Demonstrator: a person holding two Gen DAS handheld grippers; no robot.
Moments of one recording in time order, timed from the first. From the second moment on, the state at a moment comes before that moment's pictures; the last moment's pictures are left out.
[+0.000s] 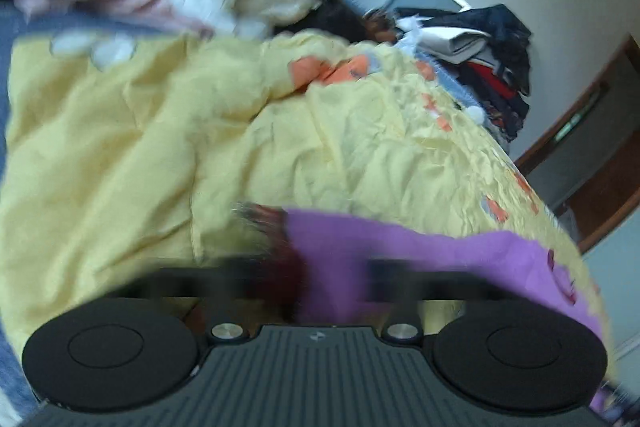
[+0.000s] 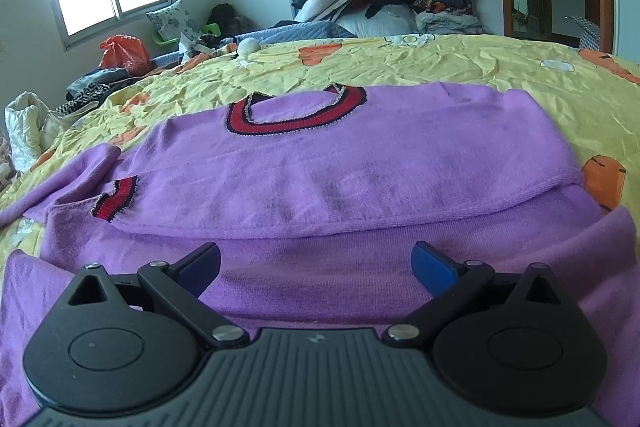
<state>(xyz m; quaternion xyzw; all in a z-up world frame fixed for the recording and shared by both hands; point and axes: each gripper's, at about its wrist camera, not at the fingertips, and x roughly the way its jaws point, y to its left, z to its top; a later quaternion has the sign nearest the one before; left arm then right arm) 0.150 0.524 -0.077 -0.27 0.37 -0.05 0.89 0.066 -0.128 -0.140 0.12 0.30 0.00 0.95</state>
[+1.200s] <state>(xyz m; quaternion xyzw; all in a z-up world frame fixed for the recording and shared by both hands) 0.249 0.126 0.068 -0.44 0.41 -0.20 0.77 0.054 -0.163 -0.140 0.22 0.26 0.01 0.94</state>
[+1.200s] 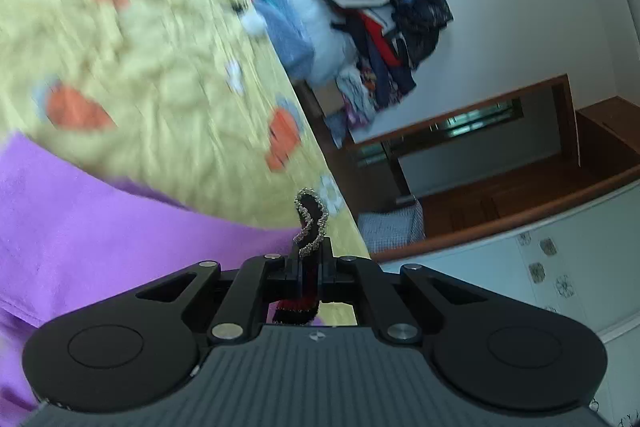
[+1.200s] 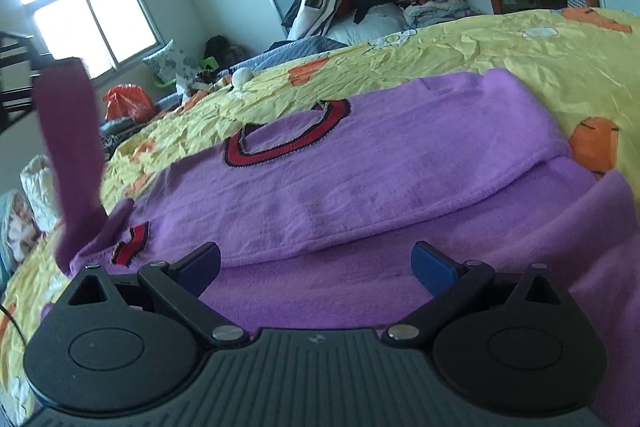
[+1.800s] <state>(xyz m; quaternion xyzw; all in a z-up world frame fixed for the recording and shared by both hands) 0.246 -0.084 -0.052 -0.42 0.50 -0.23 0.72 0.026 -0.221 -0.126 0.25 0.28 -0.10 0.92</state>
